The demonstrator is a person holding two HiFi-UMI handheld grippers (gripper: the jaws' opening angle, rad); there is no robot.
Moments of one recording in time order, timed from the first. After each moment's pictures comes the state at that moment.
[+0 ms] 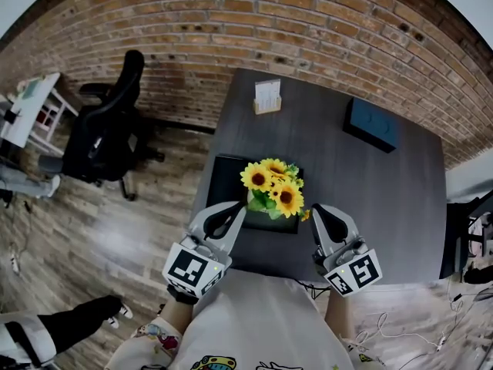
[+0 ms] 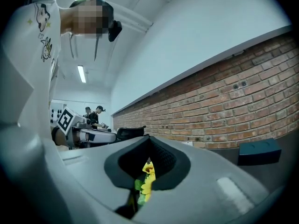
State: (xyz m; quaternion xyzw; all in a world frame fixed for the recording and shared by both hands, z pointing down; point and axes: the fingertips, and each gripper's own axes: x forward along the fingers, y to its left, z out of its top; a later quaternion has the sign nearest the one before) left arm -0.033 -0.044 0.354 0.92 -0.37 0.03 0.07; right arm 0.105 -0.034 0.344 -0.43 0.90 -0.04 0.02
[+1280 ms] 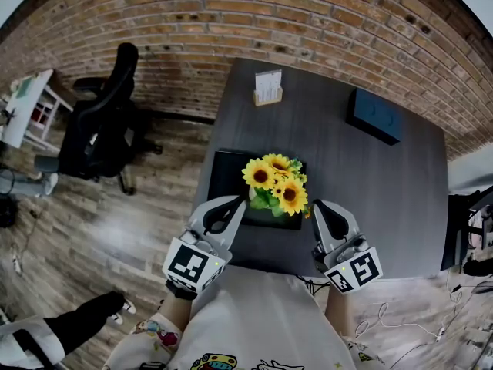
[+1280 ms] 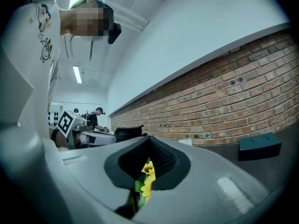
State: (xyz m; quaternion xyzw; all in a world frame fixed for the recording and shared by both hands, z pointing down) left arm -0.039 -0.060 0.367 0.93 -0.36 0.05 0.07; right arm 0.099 -0.046 0.351 -0.45 0.89 -0.06 0.02
